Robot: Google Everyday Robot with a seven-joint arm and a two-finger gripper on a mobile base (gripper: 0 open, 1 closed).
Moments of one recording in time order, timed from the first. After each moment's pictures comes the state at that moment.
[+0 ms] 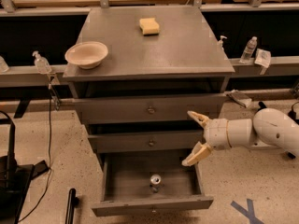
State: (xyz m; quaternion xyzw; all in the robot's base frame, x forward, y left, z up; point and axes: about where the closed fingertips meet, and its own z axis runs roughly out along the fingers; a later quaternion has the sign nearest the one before) arm 0.545 -0.137 0.664 -0.57 0.65 0.22 0.45
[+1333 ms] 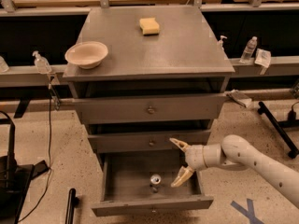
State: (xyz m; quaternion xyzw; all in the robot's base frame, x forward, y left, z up) arm 0.552 -0.101 0.486 -0.63 0.60 0.26 0.43
